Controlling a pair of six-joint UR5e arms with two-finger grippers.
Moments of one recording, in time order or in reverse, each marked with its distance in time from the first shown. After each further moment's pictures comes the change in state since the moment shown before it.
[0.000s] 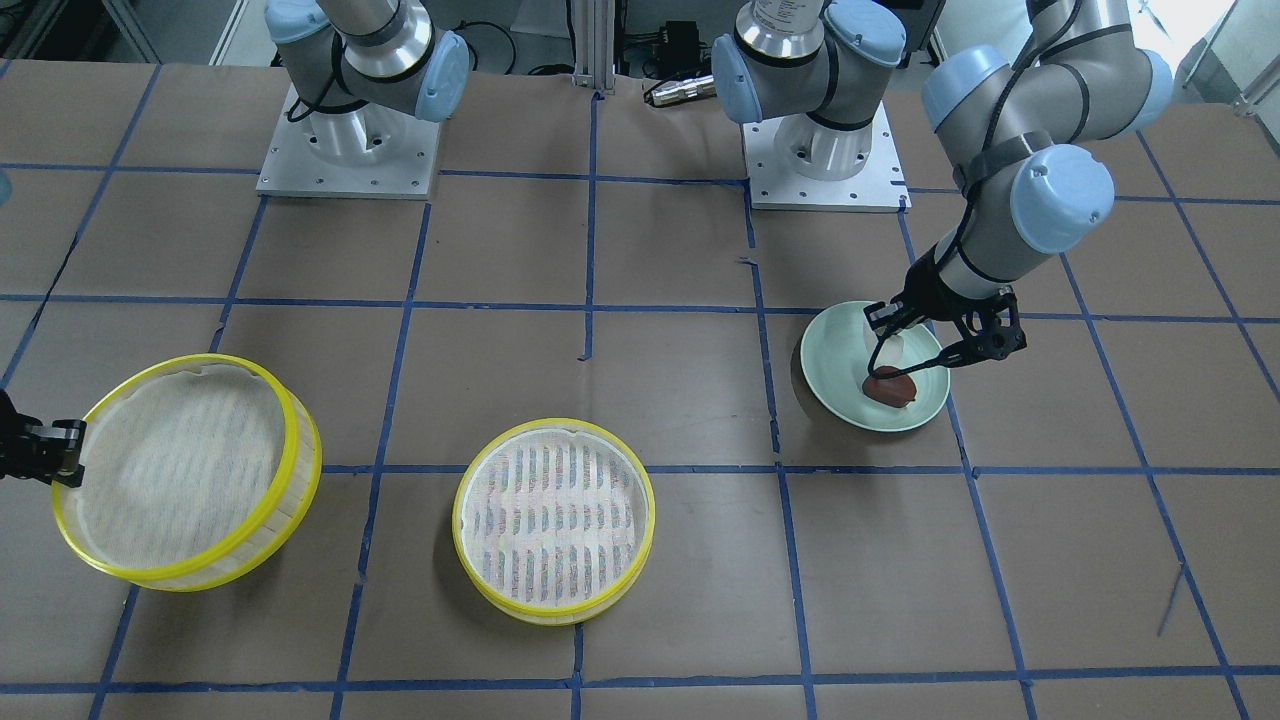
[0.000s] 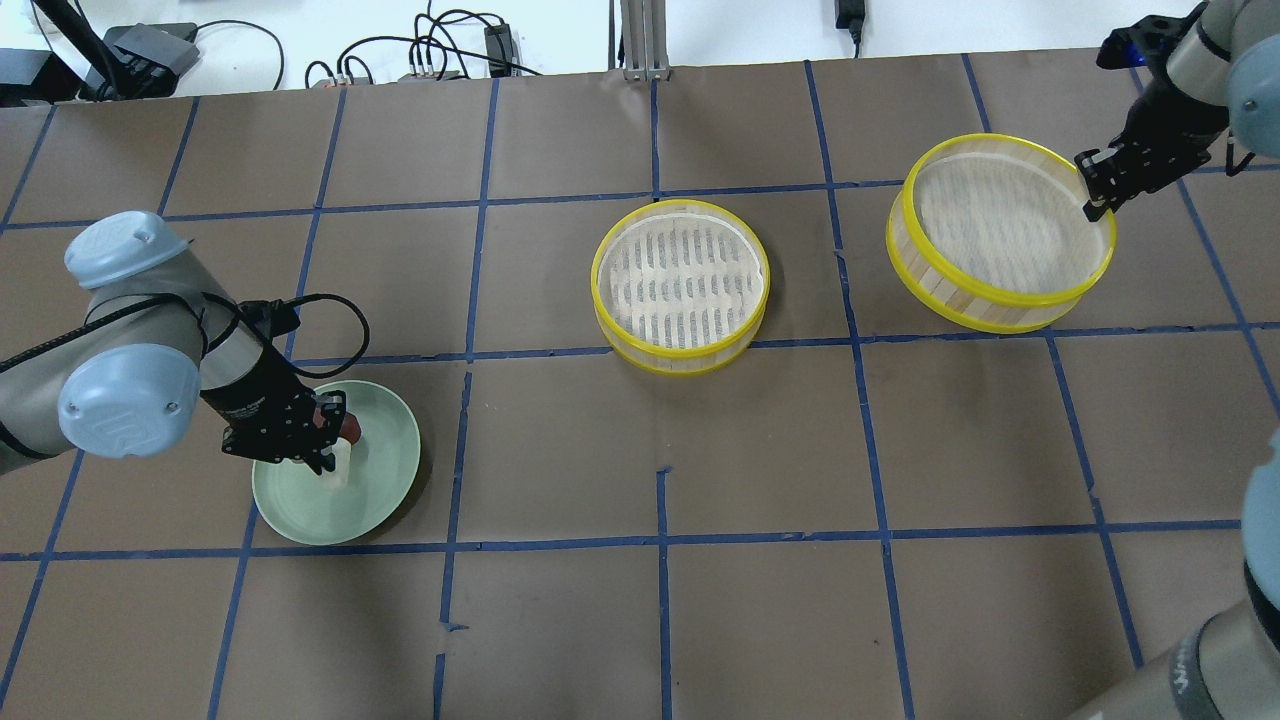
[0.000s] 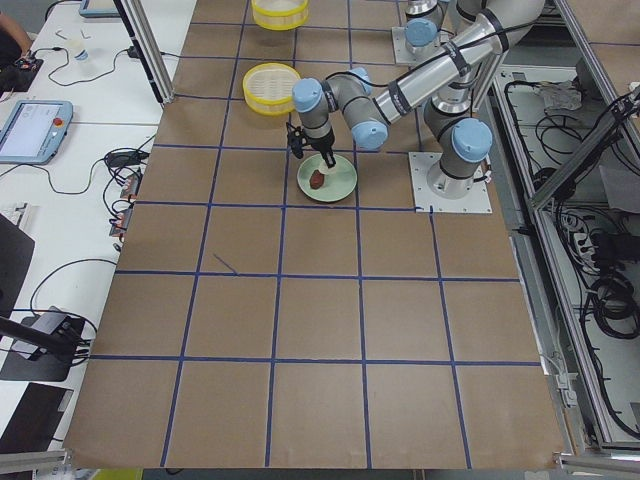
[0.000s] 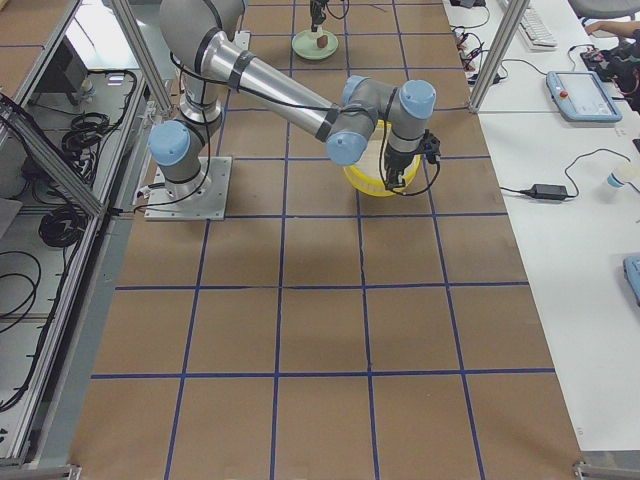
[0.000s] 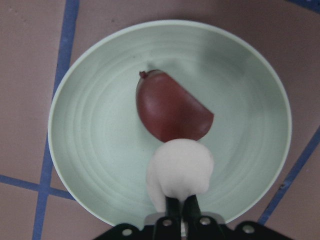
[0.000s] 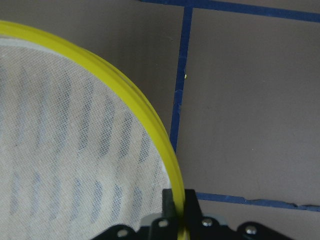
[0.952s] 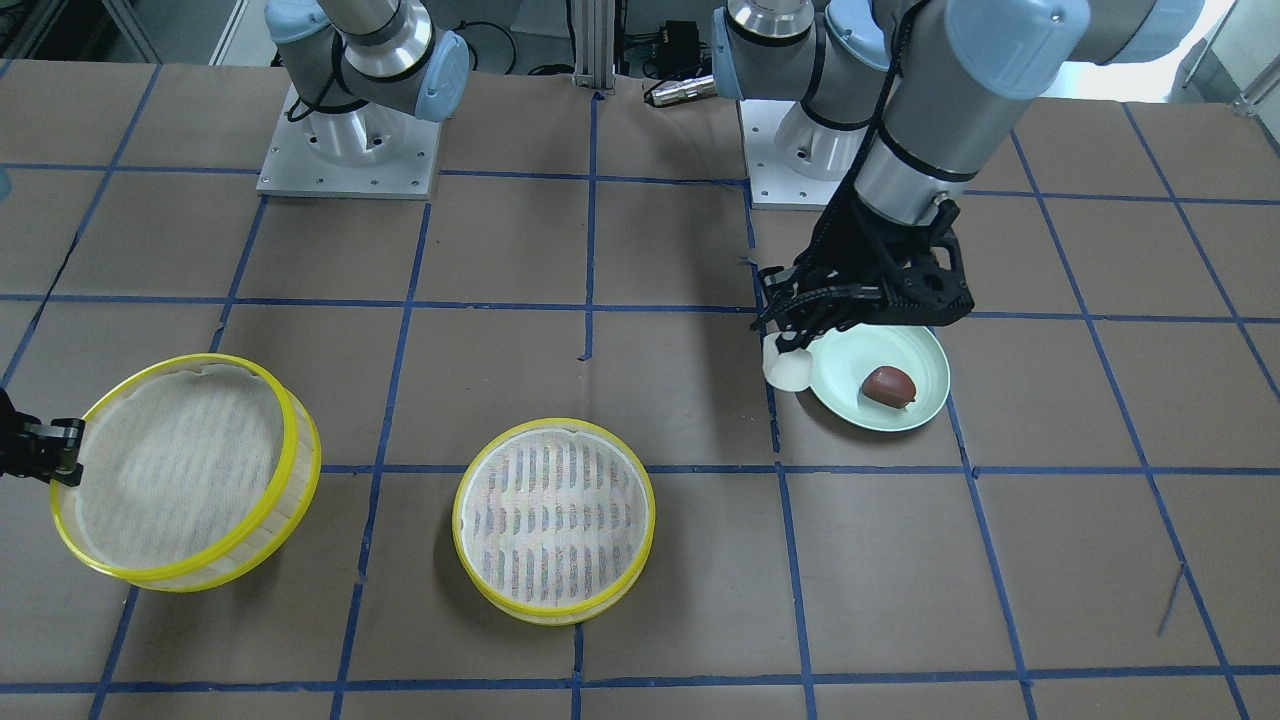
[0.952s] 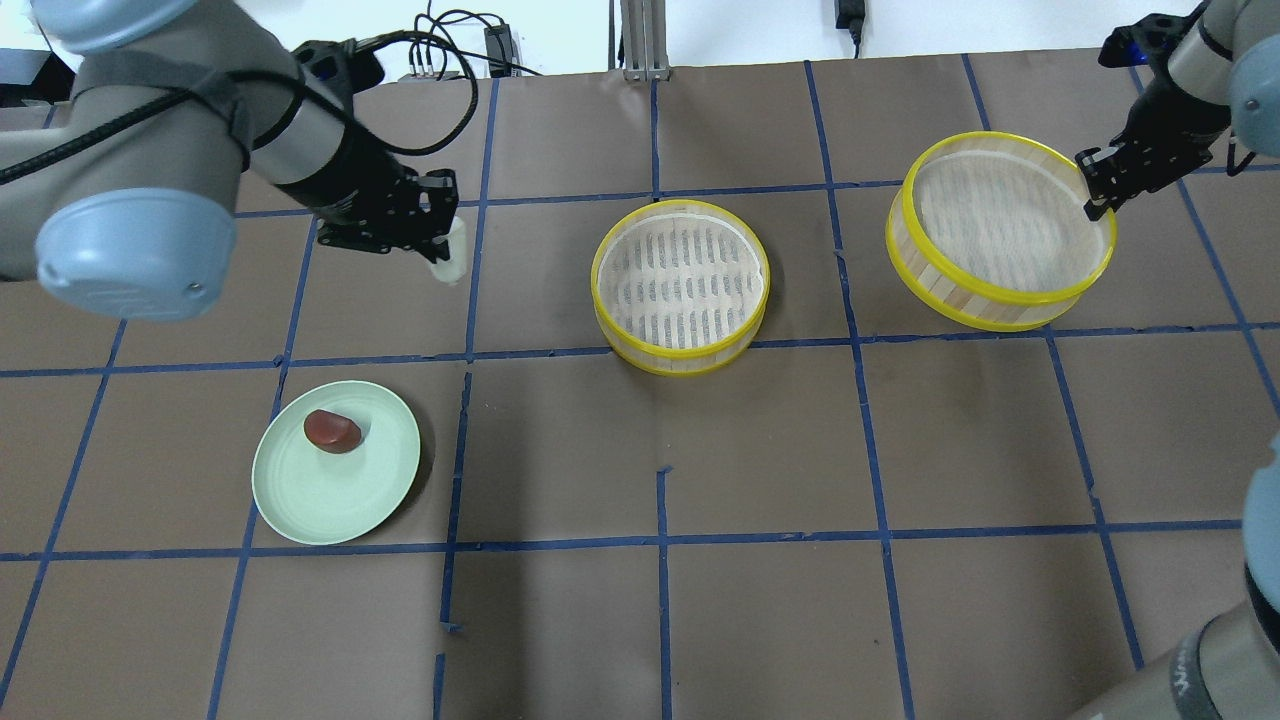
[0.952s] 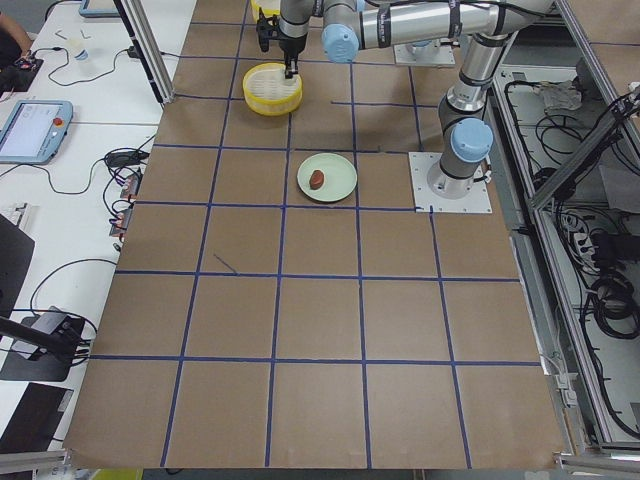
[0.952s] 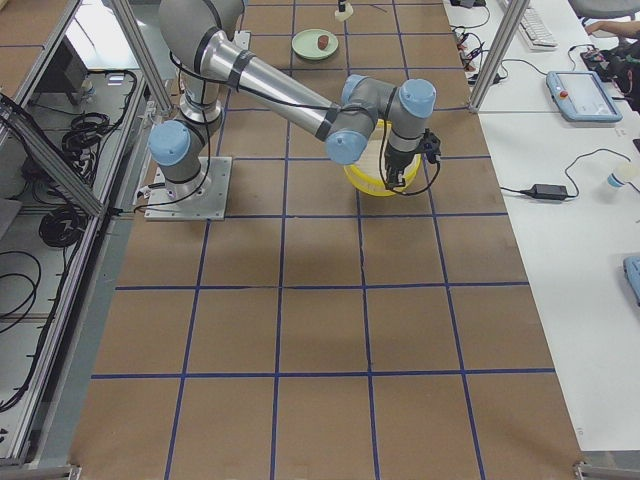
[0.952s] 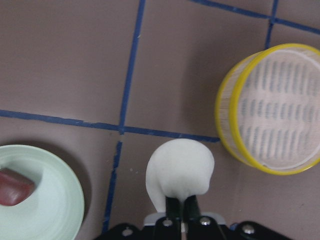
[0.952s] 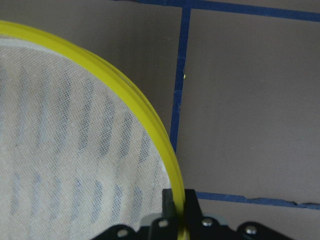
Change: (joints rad) left arm -0.334 -0.078 0.375 0.061 -0.220 -0.191; right arm 0.000 -0.002 0.001 0.000 0.002 0.009
